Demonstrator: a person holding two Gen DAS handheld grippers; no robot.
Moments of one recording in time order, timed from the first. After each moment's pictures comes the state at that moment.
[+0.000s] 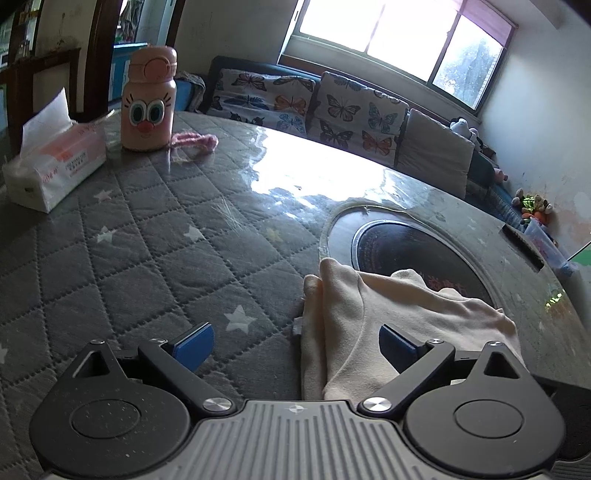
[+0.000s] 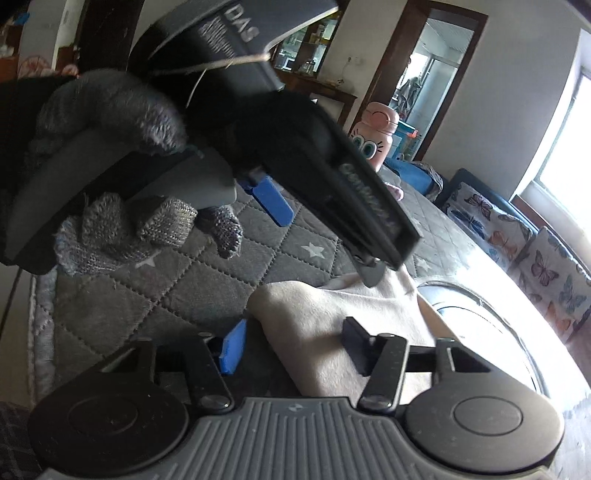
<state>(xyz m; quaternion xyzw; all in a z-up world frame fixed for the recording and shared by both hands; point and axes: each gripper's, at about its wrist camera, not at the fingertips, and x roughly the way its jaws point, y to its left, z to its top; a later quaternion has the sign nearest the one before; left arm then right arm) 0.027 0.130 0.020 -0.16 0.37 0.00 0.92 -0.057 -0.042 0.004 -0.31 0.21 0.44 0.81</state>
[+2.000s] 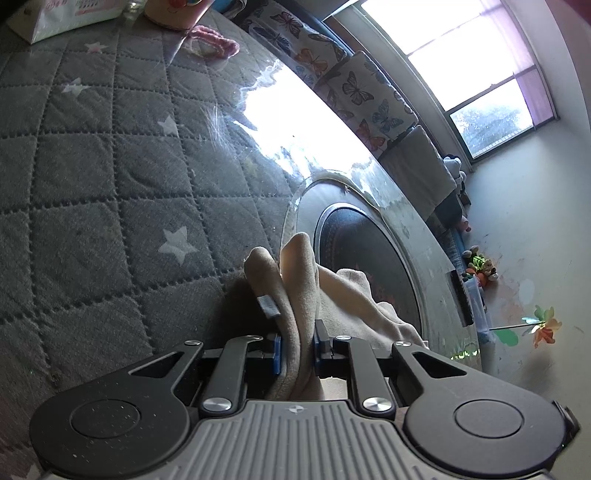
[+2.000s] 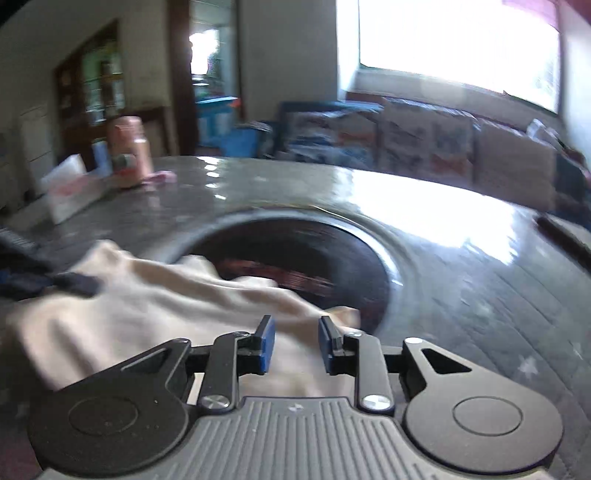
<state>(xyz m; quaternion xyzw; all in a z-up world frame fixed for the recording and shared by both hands) 0.033 0.144 -0.010 -0.39 0.40 -0.05 0.83 0.071 -0.226 0.014 -0.06 0.32 0.23 0.92</state>
